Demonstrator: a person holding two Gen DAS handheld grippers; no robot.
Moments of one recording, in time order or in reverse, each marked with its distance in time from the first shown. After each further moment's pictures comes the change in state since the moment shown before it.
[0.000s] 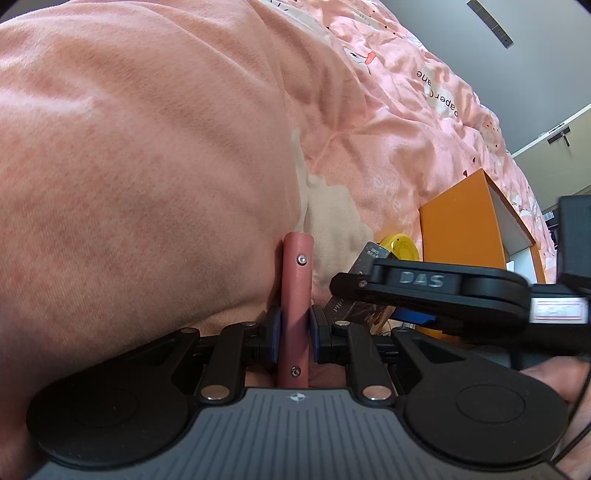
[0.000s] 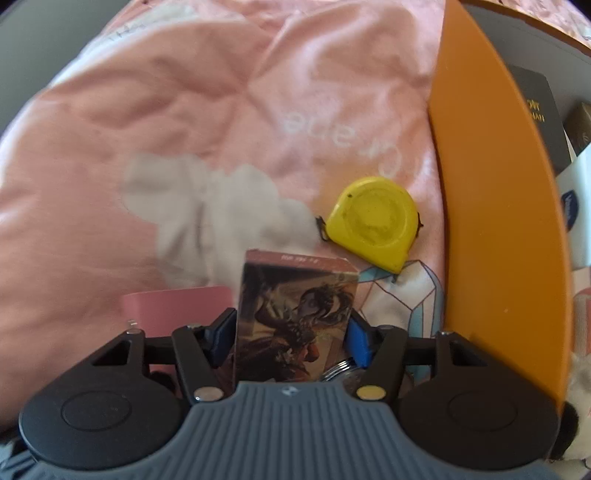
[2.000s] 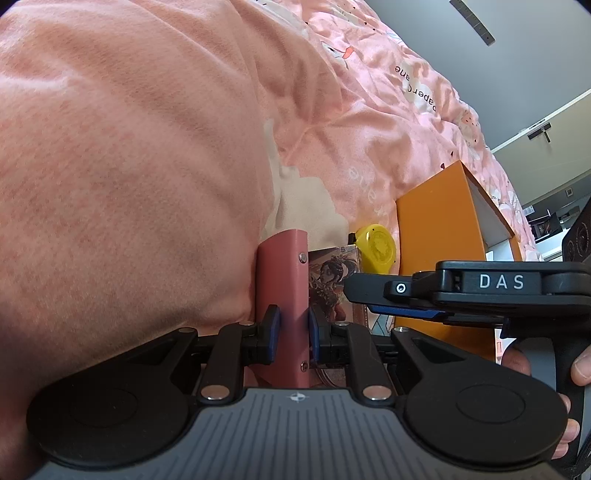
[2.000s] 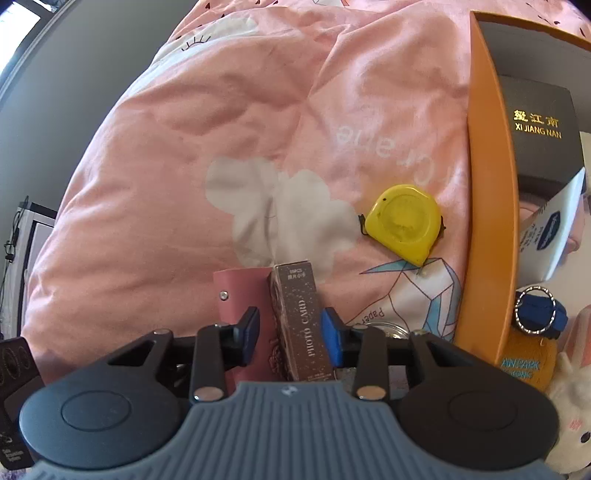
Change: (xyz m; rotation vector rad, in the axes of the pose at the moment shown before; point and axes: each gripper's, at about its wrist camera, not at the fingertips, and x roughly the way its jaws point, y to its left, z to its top) left arm 0.004 -0.003 -0.004 0.011 0.008 -0.072; right arm -0.040 -0.012 0.000 -0.036 0.072 0.246
